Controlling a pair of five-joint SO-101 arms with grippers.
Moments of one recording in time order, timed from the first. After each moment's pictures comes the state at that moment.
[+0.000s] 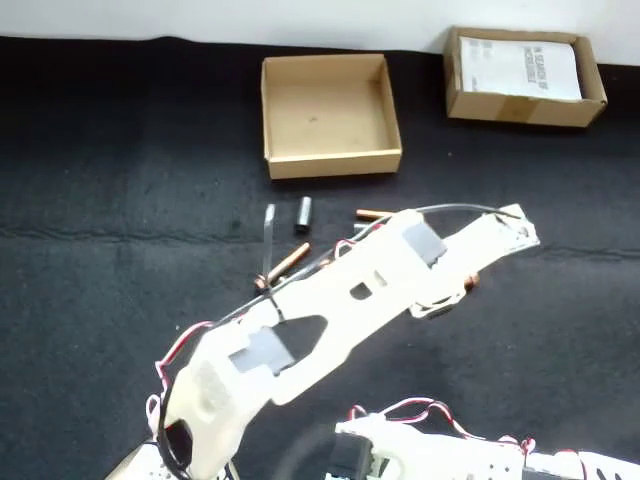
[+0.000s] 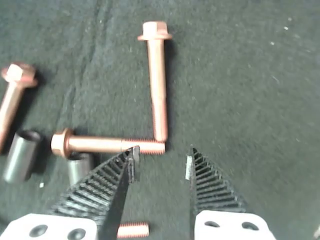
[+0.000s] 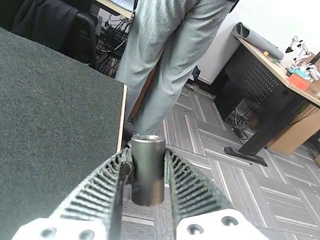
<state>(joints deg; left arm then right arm) 47.6 32.7 -22.2 69.3 -13.8 95.6 -103.6 95.4 23.7 30.6</state>
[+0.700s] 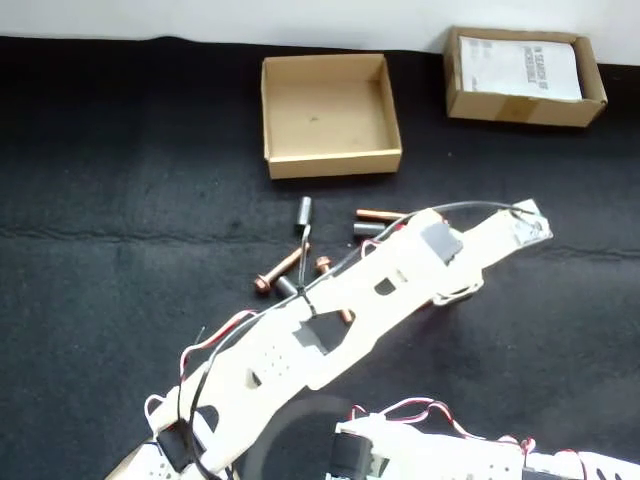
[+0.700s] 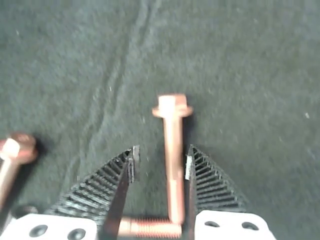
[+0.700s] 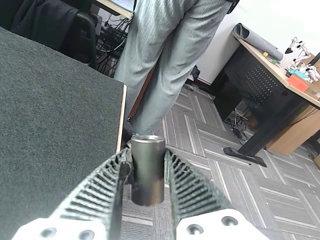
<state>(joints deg) 47.5 58.6 -52.6 68.4 -13.5 95.6 -103.6 95.4 23.7 30.9</state>
